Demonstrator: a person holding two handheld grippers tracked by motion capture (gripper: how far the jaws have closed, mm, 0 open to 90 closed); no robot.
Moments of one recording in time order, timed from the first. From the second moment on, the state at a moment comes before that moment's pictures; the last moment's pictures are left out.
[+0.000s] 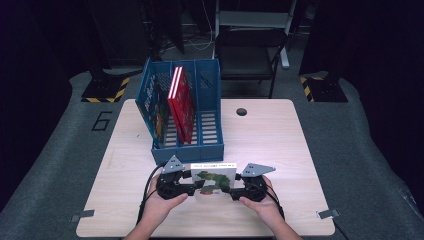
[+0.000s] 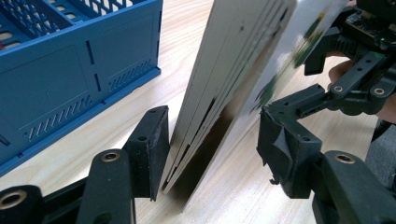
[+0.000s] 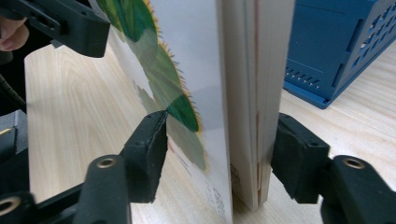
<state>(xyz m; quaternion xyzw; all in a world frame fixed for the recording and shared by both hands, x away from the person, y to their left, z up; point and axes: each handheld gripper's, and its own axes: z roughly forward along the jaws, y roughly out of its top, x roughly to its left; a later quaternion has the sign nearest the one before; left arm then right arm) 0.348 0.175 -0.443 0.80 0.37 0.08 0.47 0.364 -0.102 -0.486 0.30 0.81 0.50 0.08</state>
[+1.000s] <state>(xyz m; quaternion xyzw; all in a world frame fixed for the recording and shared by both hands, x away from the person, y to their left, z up) 0.347 0.186 -0.444 0.79 0.38 0.08 0.47 0.339 -0.081 -0.471 0.20 0.84 0.49 0.11</state>
